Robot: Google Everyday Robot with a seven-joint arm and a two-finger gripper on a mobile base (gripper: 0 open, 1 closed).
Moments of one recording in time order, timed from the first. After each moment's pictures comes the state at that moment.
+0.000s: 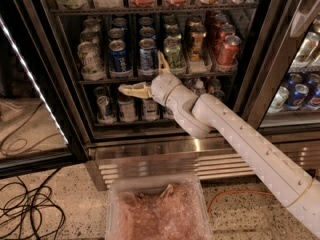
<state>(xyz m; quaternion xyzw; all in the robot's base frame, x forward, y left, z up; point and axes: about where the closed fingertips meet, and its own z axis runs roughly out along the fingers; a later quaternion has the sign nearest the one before) 0.726 0.048 0.834 -0.34 0.54 0.18 0.74</state>
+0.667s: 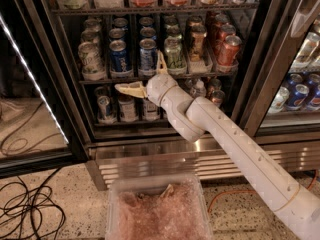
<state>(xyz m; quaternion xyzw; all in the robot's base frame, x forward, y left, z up) 0.729 0.052 0.836 -0.31 0.55 0.17 0.76</state>
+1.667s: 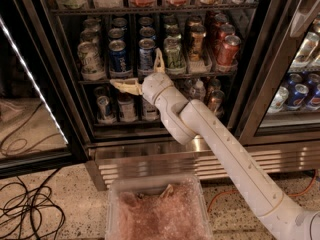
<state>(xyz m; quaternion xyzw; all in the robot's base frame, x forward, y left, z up) 0.727 0.059 0.851 -0.28 0.54 0.17 0.78</state>
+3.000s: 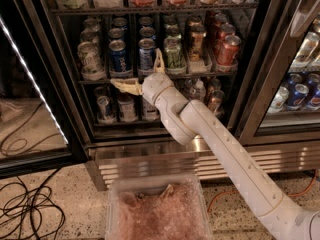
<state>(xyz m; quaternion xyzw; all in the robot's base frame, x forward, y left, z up) 0.727 0.059 0.851 -0.28 0.54 0.17 0.78</state>
